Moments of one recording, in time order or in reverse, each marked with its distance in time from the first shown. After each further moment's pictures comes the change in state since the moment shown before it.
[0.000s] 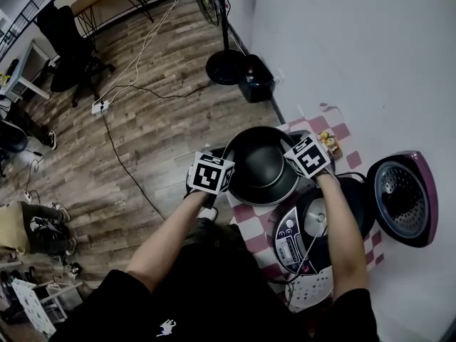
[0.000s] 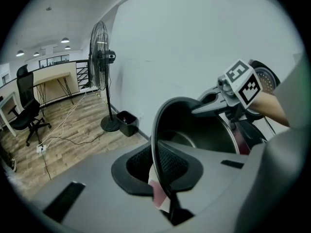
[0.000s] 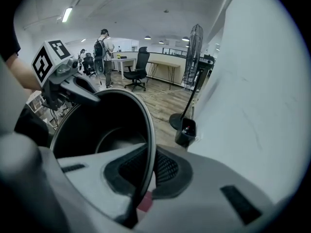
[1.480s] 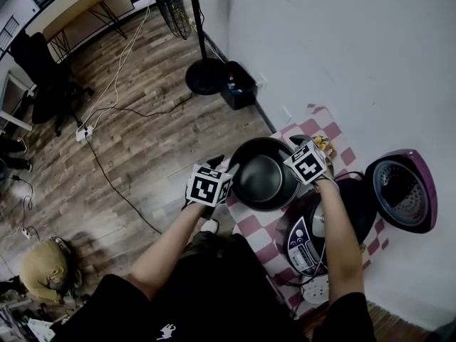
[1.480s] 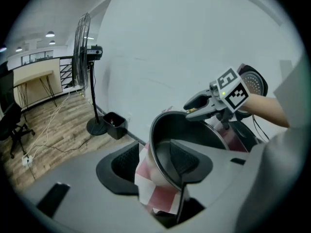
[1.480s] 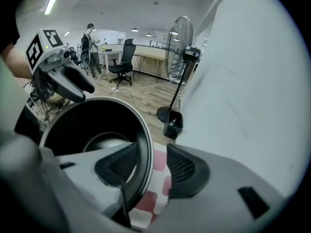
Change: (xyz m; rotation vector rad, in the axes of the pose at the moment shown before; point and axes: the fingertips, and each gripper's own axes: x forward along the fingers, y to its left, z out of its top) left arm 0.025 0.010 0.020 0.069 0.020 -0.169; right arm 0.016 -0.036 -0.014 0.079 0.073 -0.139
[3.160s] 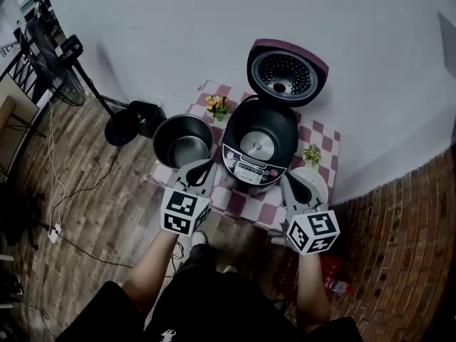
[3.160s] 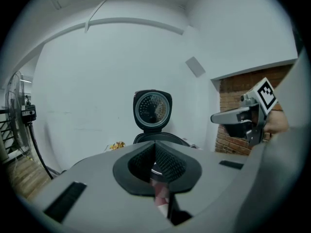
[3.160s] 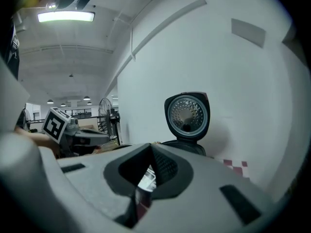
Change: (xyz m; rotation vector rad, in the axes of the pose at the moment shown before) left arm -0.165 -0.261 -0.015 0.573 -0.363 -0.489; right arm -0.384 0.232 -0.151 0.898 -0.623 -0.741
